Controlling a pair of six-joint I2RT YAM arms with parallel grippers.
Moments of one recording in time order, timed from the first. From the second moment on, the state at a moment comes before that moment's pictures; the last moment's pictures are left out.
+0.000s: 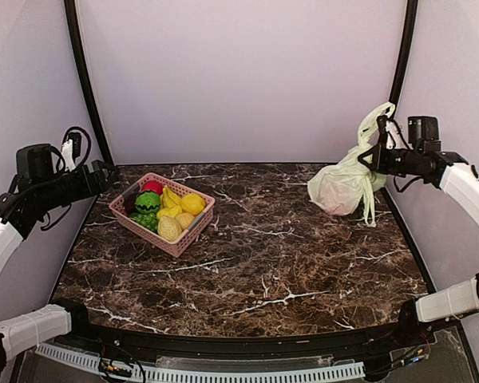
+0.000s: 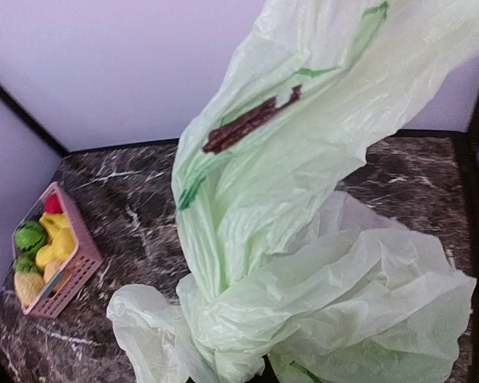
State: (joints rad) left arm -0.06 0.79 0.92 -0.49 0.24 -0.34; right arm 0.02 1.26 1.19 -0.45 -0.38 0.19
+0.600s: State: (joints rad) left arm -0.64 0.94 0.96 -0.45 0.15 -0.44; right arm 0.69 1.26 1.01 -0.30 -0.41 0.30
